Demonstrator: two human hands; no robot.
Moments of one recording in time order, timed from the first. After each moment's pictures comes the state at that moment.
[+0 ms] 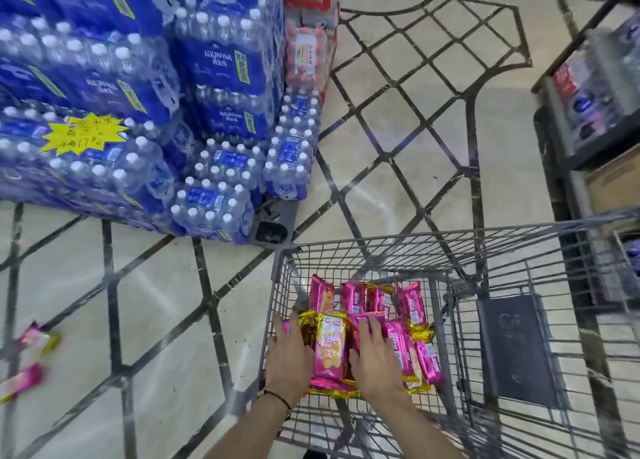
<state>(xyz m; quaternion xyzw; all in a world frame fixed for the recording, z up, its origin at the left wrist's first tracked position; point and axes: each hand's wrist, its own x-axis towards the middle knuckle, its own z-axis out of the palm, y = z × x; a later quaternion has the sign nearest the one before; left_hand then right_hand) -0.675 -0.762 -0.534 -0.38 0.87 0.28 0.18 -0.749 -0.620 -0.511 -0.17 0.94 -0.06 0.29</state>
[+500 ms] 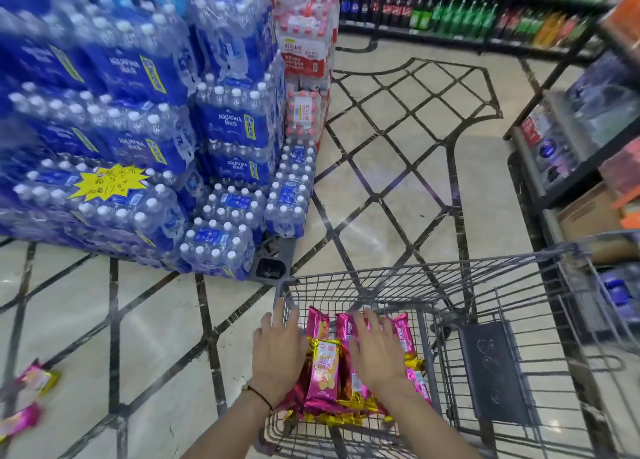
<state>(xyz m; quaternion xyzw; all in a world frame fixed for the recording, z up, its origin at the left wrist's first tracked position) -0.690 -0.795 -0.425 -0.26 0.95 0.13 0.07 -0.782 -0.627 -0.413 -0.26 0.95 -0.03 0.17</state>
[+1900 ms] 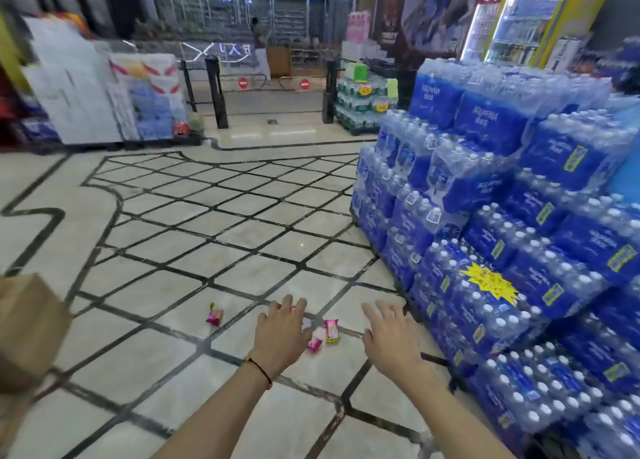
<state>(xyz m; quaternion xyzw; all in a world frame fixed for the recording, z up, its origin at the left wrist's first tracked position) -0.035 -1.055 -0.210 -0.67 0.74 0.04 -0.03 -0.264 -1.048 -0.198 -0.76 0.65 -0.05 0.01</state>
